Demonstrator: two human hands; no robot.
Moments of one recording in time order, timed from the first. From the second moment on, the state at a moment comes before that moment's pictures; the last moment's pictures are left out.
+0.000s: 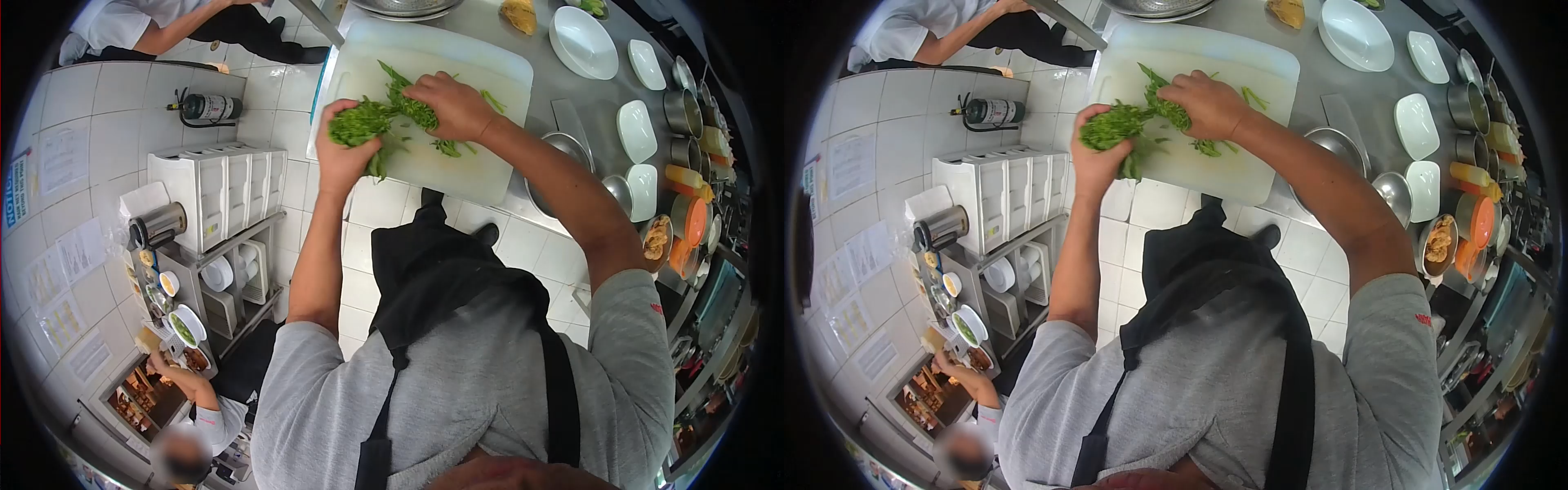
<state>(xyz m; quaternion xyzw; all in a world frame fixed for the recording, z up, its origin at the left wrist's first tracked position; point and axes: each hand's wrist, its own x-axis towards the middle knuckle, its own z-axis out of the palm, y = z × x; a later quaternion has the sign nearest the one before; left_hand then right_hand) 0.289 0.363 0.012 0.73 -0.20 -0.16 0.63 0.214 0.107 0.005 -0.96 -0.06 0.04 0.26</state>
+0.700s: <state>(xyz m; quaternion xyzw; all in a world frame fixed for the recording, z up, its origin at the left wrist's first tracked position) 0.117 0.147 0.045 0.53 -0.44 -0.36 0.63 -0.030 -0.002 0.192 -0.91 0.16 -0.18 0.34</state>
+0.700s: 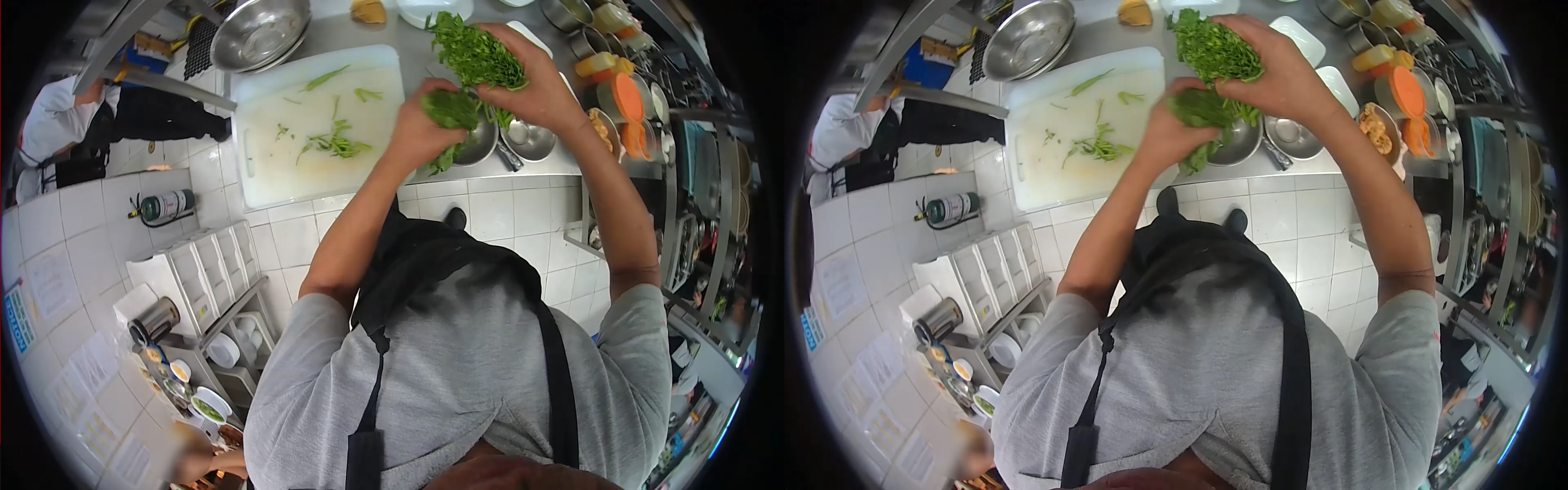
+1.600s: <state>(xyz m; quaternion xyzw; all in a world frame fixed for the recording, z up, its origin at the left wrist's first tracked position) 0.100 0.120 -0.025 0.59 -0.53 -0.21 0.56 -0.029 0.043 -0.008 -0.96 0.27 0.05 0.11</state>
